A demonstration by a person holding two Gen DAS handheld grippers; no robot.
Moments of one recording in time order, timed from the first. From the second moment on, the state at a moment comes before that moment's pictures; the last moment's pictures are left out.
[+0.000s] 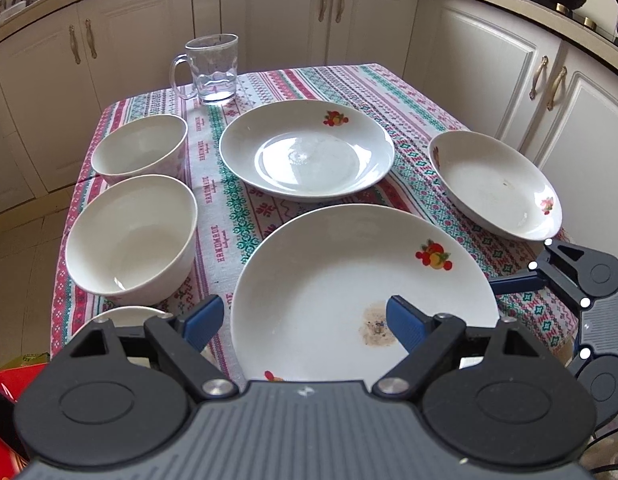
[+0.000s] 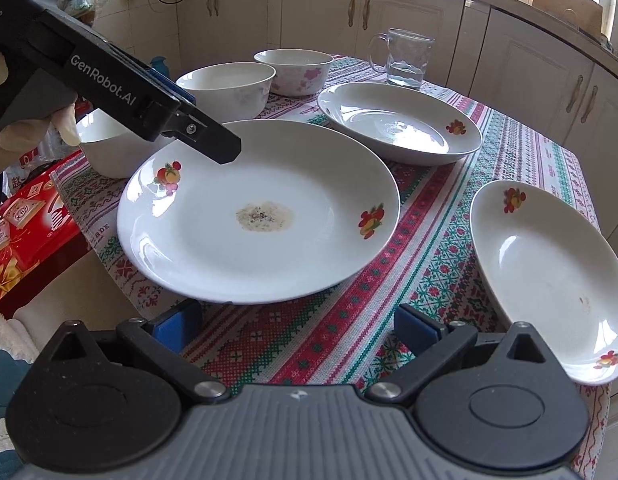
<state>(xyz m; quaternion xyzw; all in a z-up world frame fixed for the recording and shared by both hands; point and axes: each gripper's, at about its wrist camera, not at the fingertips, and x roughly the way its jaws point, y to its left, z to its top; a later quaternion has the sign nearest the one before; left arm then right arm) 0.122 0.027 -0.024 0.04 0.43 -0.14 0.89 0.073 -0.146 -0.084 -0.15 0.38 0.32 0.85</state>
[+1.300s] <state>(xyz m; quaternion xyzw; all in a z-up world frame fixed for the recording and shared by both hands) 0.201 0.019 -0.048 0.09 0.55 -0.22 0.80 0.076 -0.142 -0.089 -0.15 0.34 0.39 0.84</state>
